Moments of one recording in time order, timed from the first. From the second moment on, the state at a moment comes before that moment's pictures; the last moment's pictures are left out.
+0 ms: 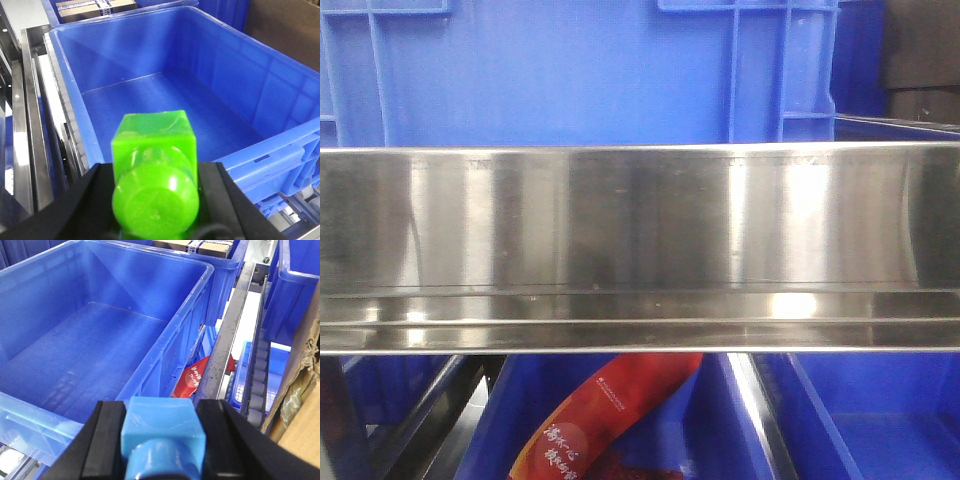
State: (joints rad) left arm -0.32 0.98 -1.39 -0.08 0.94 0.08; right arm 0.33 1.01 -1.37 0.18 0.90 -0.14
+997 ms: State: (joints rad) left arm -0.37 1.02 -1.45 -0.07 0.86 0.09; right arm 0.33 1.04 -1.46 0.22 0.86 -0.14
